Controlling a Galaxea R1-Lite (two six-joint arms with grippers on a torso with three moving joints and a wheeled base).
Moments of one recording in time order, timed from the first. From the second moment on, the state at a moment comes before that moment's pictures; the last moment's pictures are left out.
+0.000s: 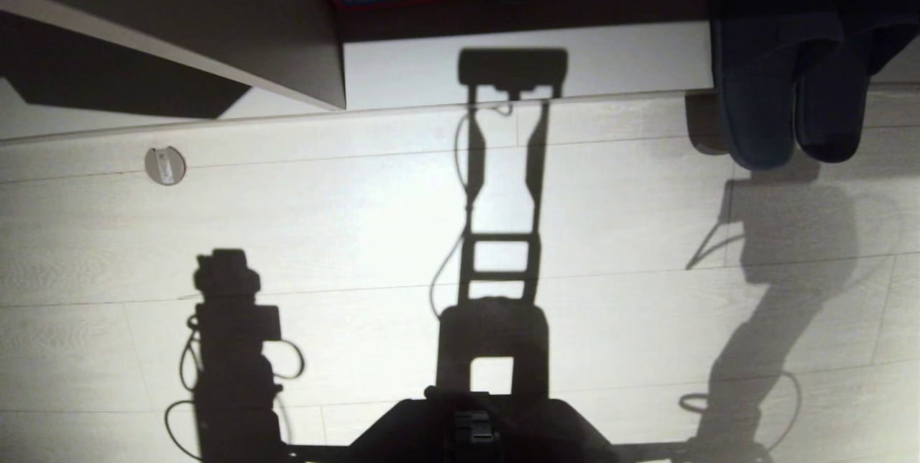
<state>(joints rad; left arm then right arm) 0.00 0.00 0.00 -0.01 0.00 -0.01 -0.04 0.77 -0.16 -0.85 -0.10 -0.06</state>
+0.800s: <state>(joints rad) 0.00 0.00 0.00 -0.01 0.00 -0.01 0.02 0.22 0.00 -0.25 -0.08 -0.10</state>
